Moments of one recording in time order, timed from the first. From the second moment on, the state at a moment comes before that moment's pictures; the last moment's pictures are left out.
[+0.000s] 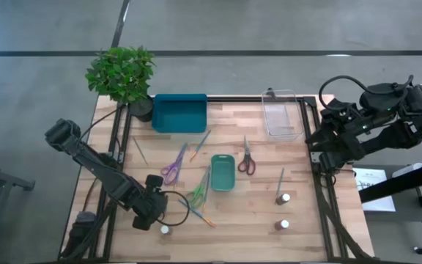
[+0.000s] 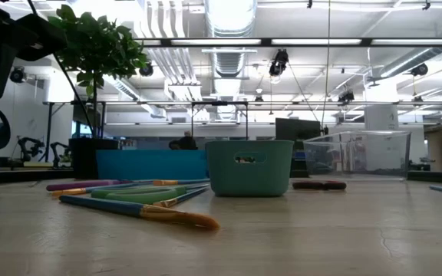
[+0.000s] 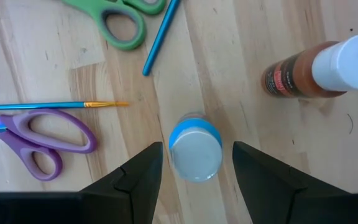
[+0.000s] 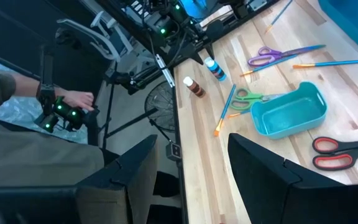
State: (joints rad) left arm -0.68 1.44 1.01 -0.91 -0.14 -0.45; right arm 0.14 0.98 1.75 -1.24 -0.19 0.70
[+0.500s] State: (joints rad) left arm -0.68 1.44 0.99 -0.89 -0.14 -0.47; right arm 0.14 0.98 1.75 -1.24 -0.18 0.70
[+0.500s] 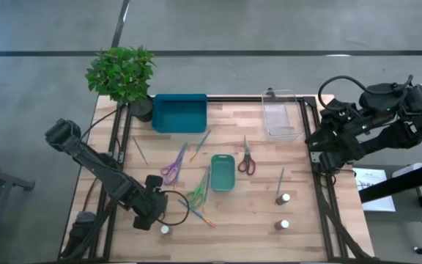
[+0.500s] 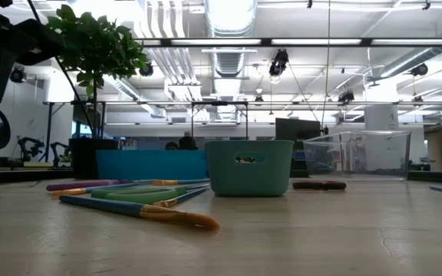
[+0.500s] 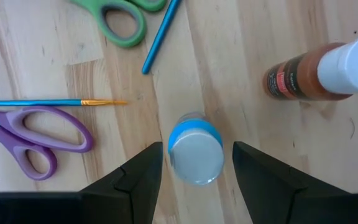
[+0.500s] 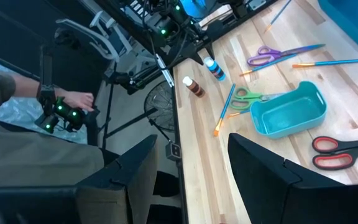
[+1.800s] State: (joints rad) left arm -0.67 1.44 0.97 -0.87 -0.13 -0.50; right arm 0.14 0.98 1.75 -1.24 -0.18 0.72
